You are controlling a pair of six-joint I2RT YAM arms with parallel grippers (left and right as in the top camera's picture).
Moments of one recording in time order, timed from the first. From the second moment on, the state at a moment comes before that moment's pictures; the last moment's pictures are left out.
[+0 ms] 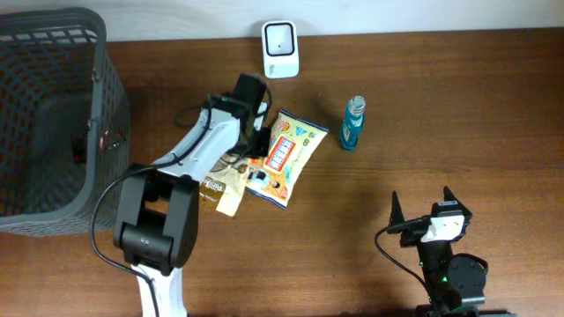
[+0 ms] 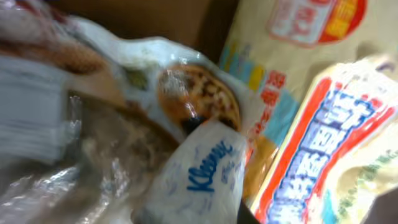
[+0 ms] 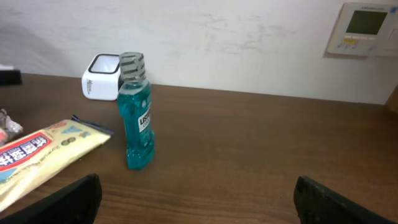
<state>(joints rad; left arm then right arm) -0.37 2.08 1.53 -0.81 0.10 -0.20 0.04 0.01 0.01 -0.08 0.00 -0.07</state>
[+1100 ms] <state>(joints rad) 0.12 1.97 2.43 -1.23 0.25 -0.20 0.04 0.01 0.01 -0.08 0.00 -0.07</state>
